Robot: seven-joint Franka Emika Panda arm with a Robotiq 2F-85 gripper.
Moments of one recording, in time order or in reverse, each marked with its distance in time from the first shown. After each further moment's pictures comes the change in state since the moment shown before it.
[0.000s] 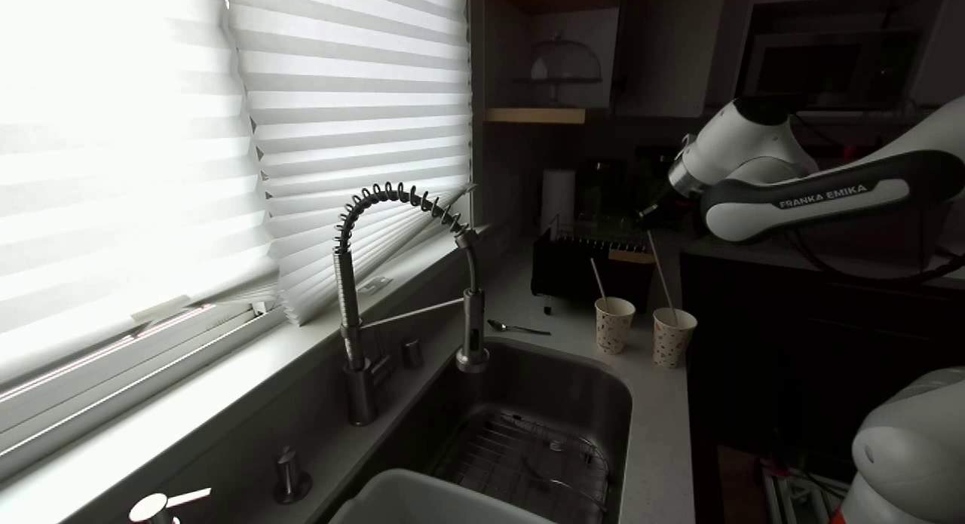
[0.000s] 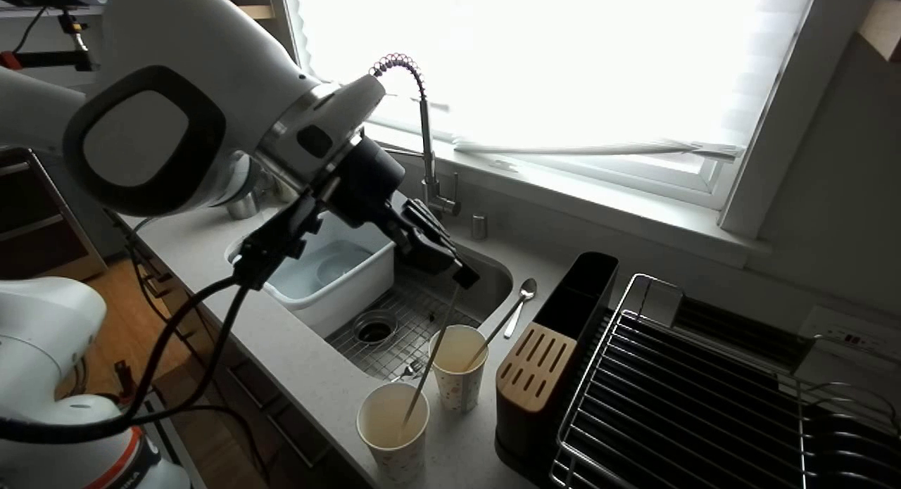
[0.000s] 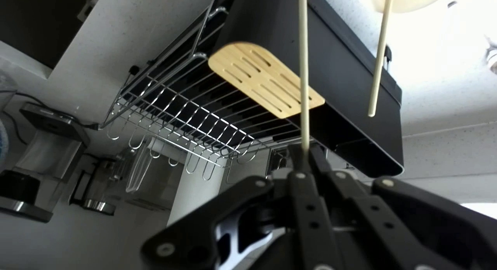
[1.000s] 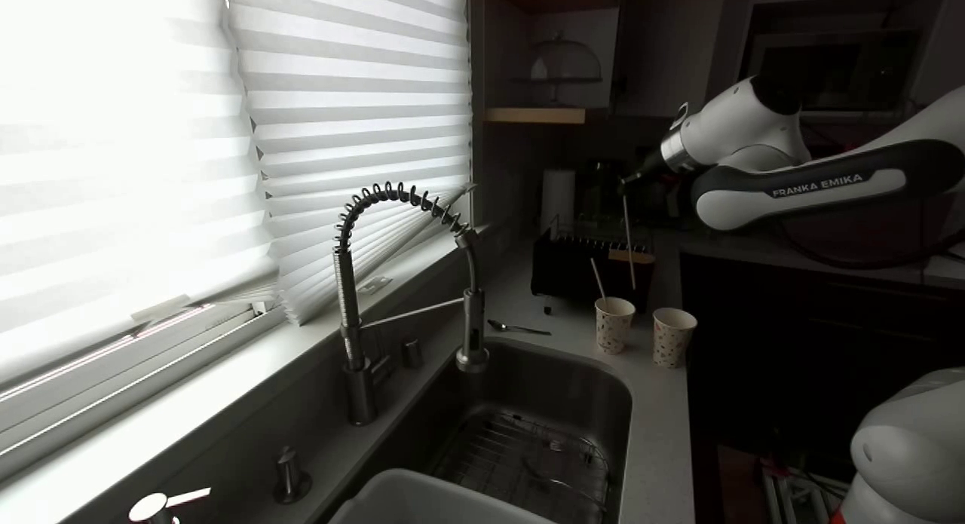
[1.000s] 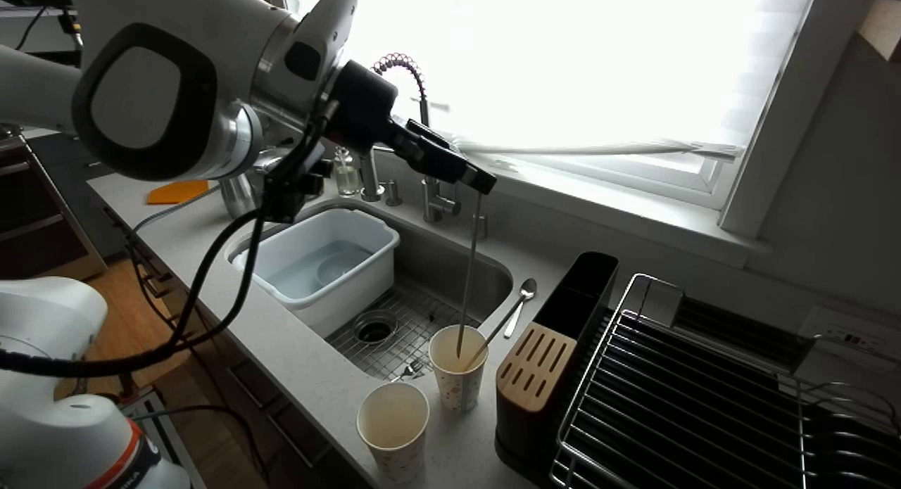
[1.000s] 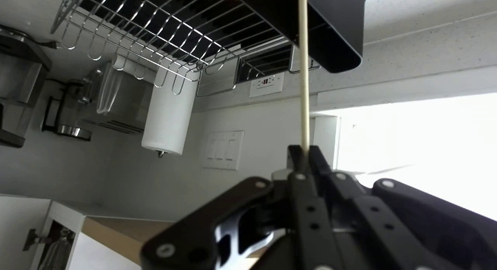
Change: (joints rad) arm -0.013 -0.002 0.075 0.041 0.072 0.199 -0.002
